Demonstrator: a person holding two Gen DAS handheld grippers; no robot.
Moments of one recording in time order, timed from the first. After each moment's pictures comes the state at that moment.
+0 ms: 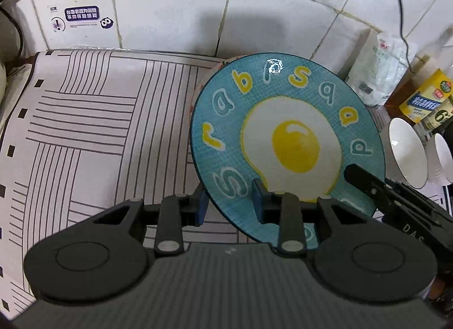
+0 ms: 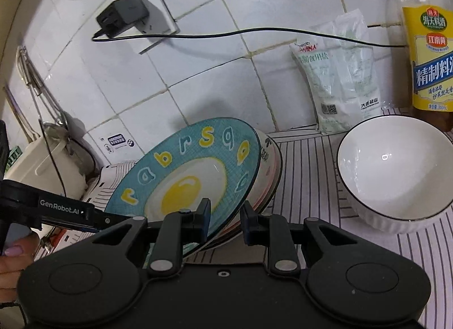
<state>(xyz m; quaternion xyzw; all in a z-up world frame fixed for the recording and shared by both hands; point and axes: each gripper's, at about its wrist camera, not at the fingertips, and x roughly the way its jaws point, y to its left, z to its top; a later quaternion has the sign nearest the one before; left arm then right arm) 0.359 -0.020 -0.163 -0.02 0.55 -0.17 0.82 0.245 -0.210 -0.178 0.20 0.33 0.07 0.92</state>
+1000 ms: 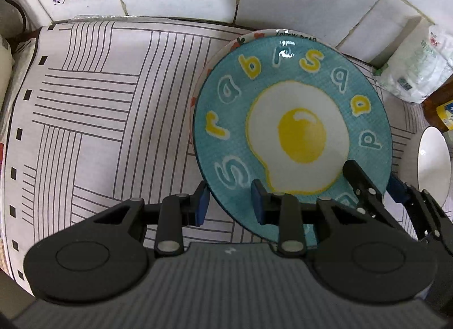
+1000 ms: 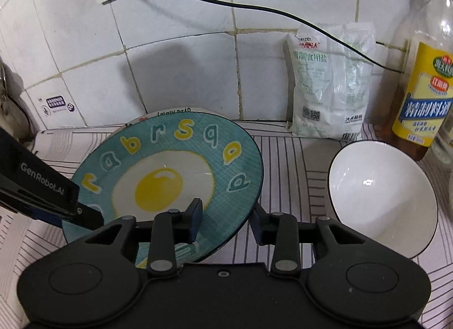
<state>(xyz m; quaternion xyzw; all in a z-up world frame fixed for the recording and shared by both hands) 0.400 -0.044 -0.165 0.00 0.65 -0.09 0.75 0.297 -0.178 -0.173 0.07 0.42 -0.04 0.90</state>
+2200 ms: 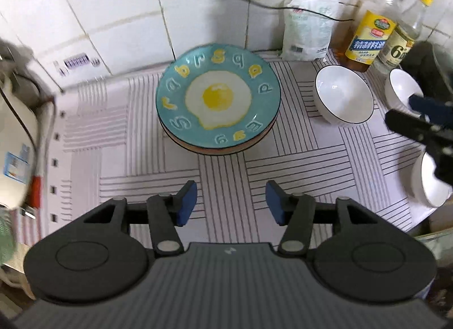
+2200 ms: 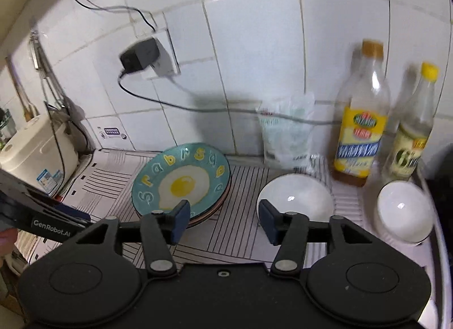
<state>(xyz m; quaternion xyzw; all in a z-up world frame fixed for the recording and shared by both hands) 0.265 -0.084 -0.035 0.12 0.56 -0.18 0.80 0.181 -0.251 -0.029 0.09 0.38 0.04 0.92</state>
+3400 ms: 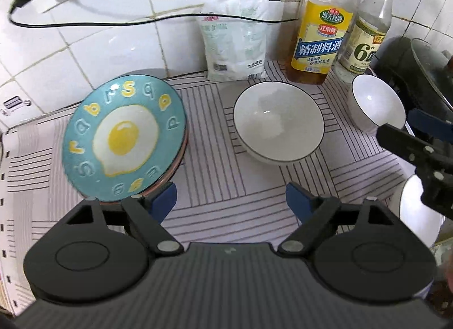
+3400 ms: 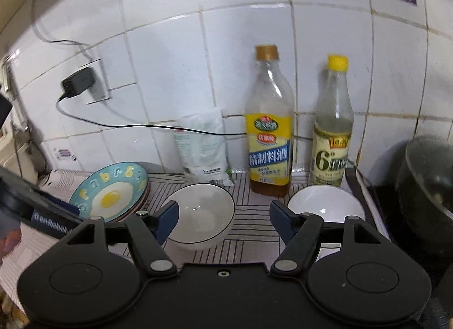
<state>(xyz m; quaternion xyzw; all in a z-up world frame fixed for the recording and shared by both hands) 0.269 -0.216 -0.086 0.11 0.52 -0.23 0.81 0.138 -0.352 -0.067 0.09 0.31 -0.04 0.94</state>
